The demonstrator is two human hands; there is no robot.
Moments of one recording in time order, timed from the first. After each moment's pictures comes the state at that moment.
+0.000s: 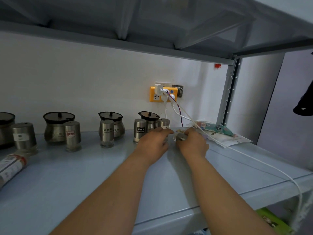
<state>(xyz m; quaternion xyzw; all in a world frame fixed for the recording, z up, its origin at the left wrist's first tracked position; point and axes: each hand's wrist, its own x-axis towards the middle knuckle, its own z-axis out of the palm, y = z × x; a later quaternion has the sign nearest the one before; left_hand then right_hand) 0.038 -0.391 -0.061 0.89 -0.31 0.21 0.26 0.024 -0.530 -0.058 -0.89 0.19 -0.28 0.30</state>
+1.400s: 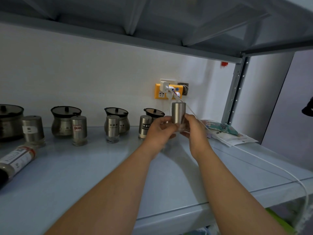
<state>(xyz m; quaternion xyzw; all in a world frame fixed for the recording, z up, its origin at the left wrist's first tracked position) 0.033 -0.404 -0.048 0.62 -0.19 0.02 0.76 0.013 -0.511 -0.031 -0.64 0.00 -0.23 0.73</state>
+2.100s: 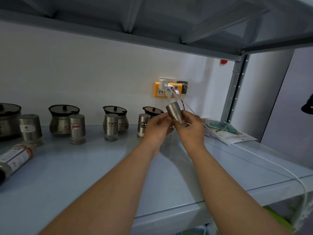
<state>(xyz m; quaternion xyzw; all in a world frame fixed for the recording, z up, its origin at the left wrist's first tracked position) 0.040 -0.411 -0.046 0.57 -0.15 0.03 0.81 0.025 -0.508 -0.044 -0.75 -0.04 -0.42 0.51</state>
